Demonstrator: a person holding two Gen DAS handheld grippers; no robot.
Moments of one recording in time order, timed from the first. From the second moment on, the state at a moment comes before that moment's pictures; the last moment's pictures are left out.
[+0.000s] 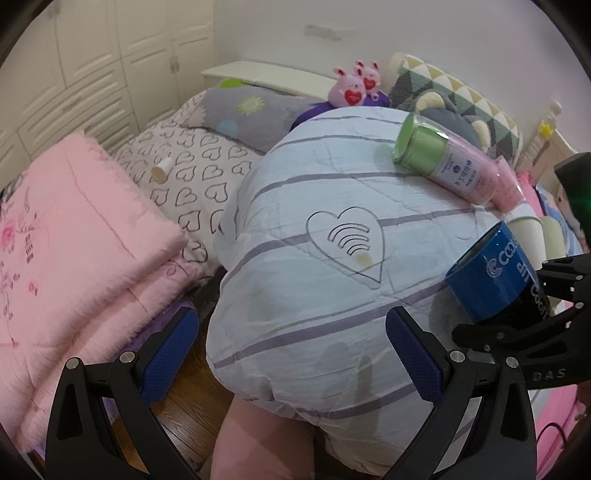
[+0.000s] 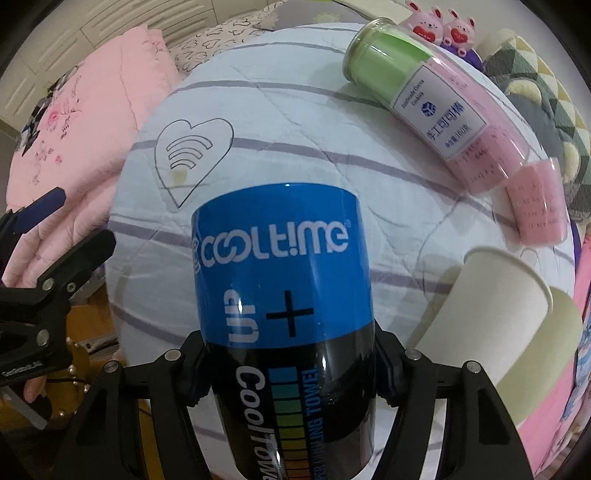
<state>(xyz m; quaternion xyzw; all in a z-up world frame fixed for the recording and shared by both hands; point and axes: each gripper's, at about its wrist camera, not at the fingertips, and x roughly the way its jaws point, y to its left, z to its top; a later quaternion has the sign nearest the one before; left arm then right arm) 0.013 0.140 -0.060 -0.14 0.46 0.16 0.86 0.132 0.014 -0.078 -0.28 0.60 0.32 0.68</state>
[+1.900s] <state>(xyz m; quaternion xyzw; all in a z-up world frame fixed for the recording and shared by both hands) 0.030 0.060 -0.023 0.05 0.45 -0.10 0.88 0.042 -0.146 -0.013 0.04 0.56 0.07 0.83</state>
